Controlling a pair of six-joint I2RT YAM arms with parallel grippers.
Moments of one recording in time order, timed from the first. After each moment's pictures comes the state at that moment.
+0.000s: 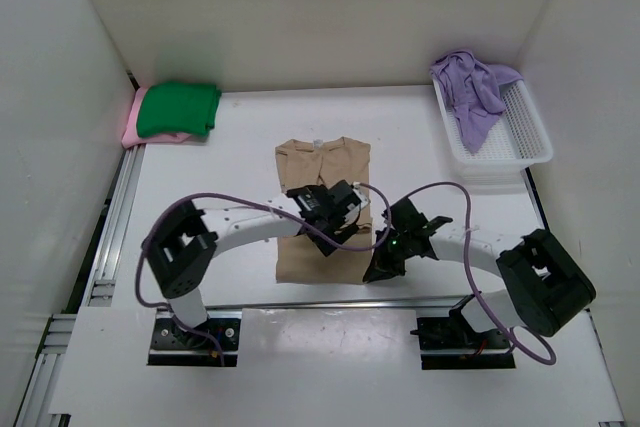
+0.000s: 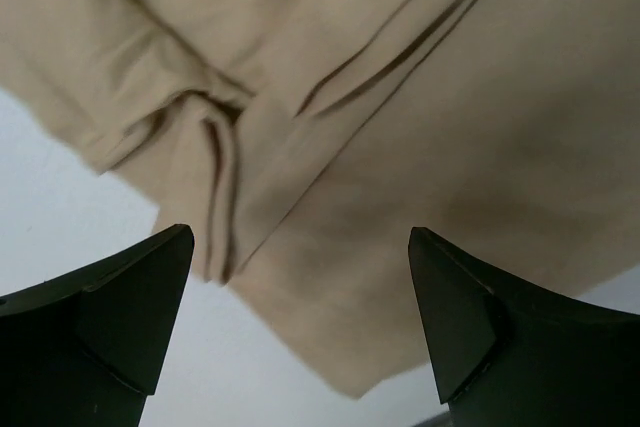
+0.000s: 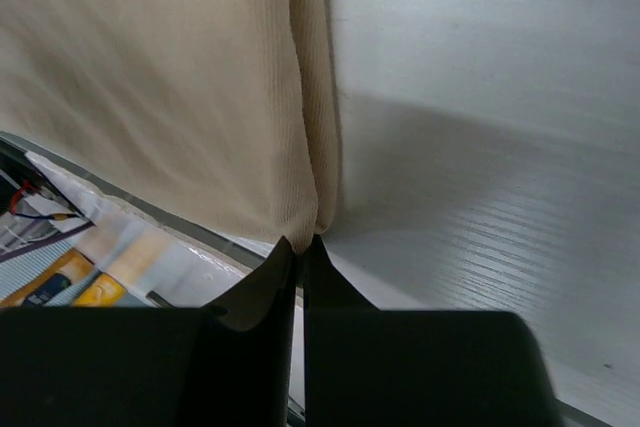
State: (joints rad) left arm -0.99 1.68 1.21 -0.66 -0.30 0.00; right arm 0.65 1.37 0.53 -0.36 -0.43 0.81
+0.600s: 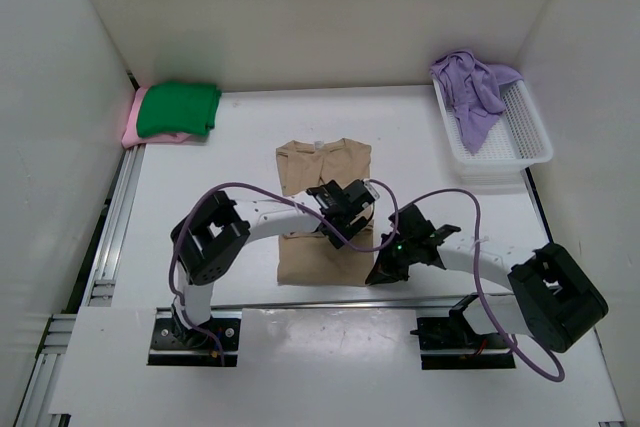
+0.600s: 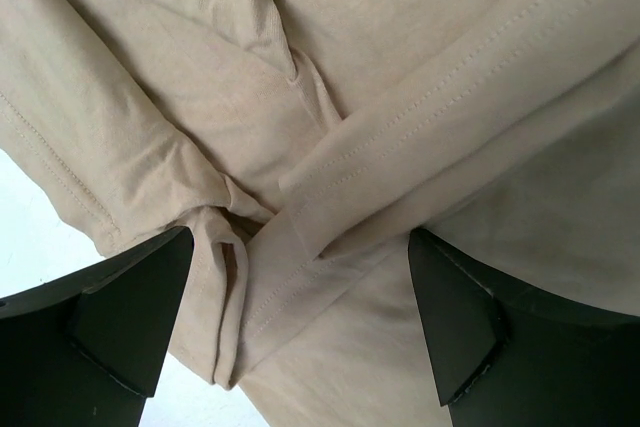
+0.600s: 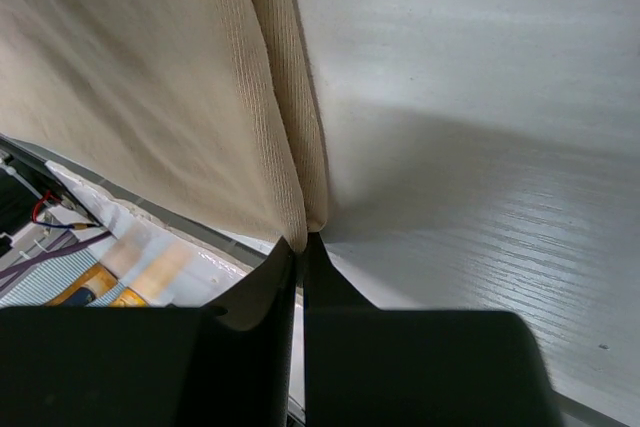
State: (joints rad) left arm -1.01 1.90 1.30 -0.55 -0.40 0.00; right arm 0.65 1.27 0.44 -0.31 -0.42 0.89
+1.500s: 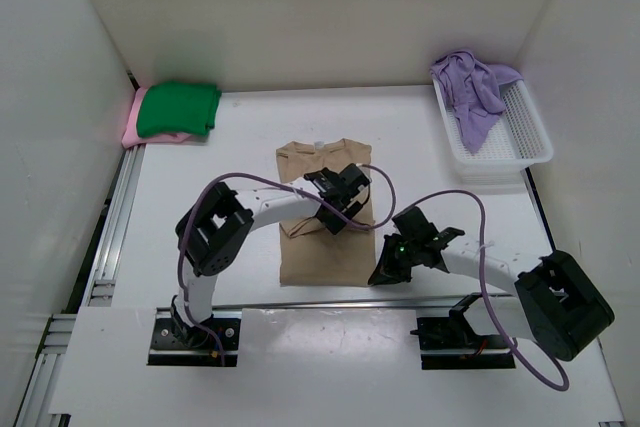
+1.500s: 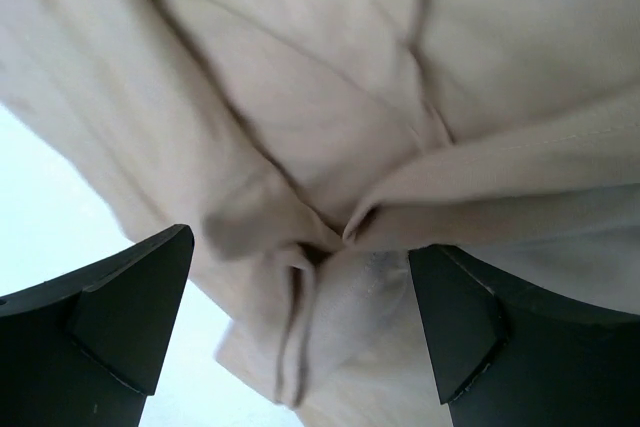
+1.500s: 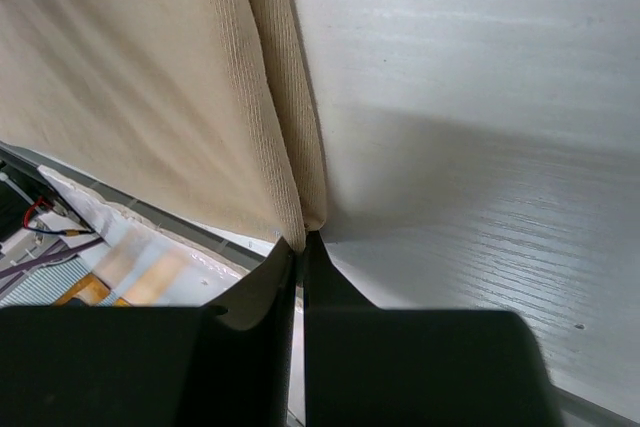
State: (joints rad) left arm -0.93 1.96 1.37 -0.59 -0.41 0.00; right arm 0.65 1.23 0.42 -0.33 -0.39 0.89
